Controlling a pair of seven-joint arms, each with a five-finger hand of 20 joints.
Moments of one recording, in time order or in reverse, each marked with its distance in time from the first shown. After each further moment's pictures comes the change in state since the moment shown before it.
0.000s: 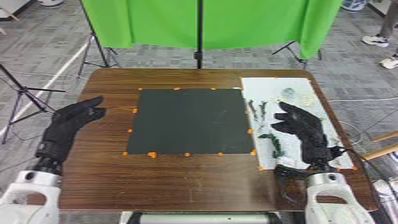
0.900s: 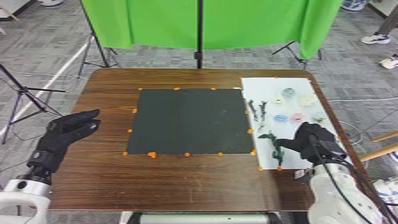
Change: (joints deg) left arm 4.5 0.7 -2.8 -1.6 2.1 -0.6 -3.1; right arm 6.2 18.6 -10.0 -2.9 -53.4 -18.4 45.0
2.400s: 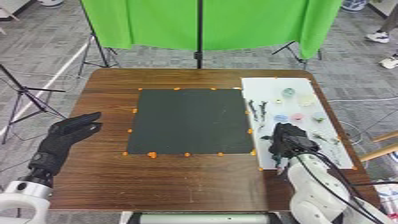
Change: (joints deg) left arm 0.7 -0.6 -0.6 -0.6 -2.7 -1.6 -2.4; right arm 13.6 2.1 -14.3 5.6 4.0 -4.9 2.4
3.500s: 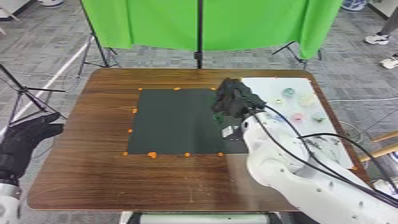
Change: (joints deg) left arm 3.4 10.8 -3.6 8.7 -12.4 13.1 4.7; right arm 35.6 -7.4 -26.3 6.2 18.4 13.6 -7.7
